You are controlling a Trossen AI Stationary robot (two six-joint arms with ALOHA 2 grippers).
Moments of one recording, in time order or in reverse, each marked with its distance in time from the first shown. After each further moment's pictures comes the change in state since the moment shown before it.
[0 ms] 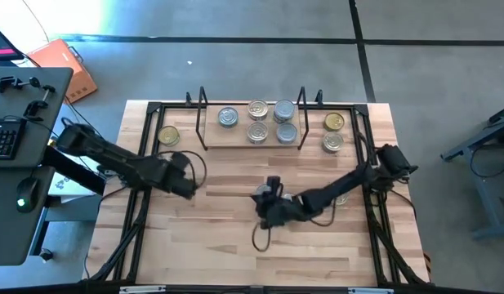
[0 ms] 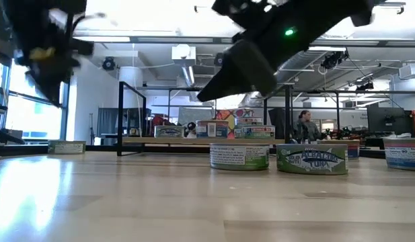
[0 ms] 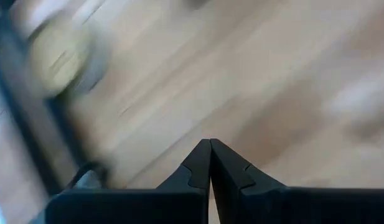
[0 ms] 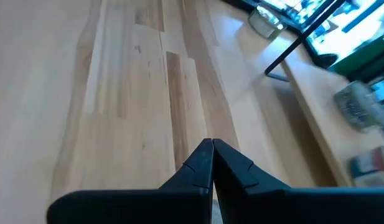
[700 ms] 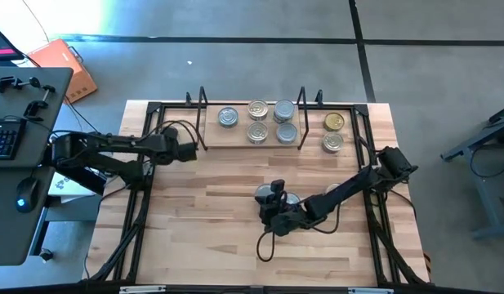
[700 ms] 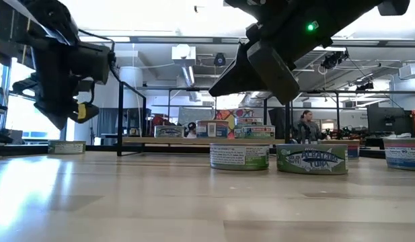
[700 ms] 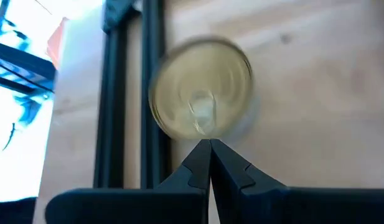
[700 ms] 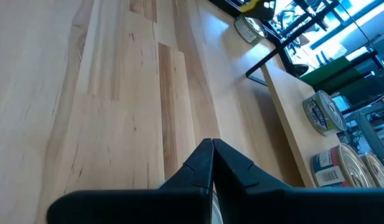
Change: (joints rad) left arm 0.609 -0.042 -0.250 0.247 -0.280 0.133; right arm 0.073 0.000 -0.001 -0.047 0.149 -0.056
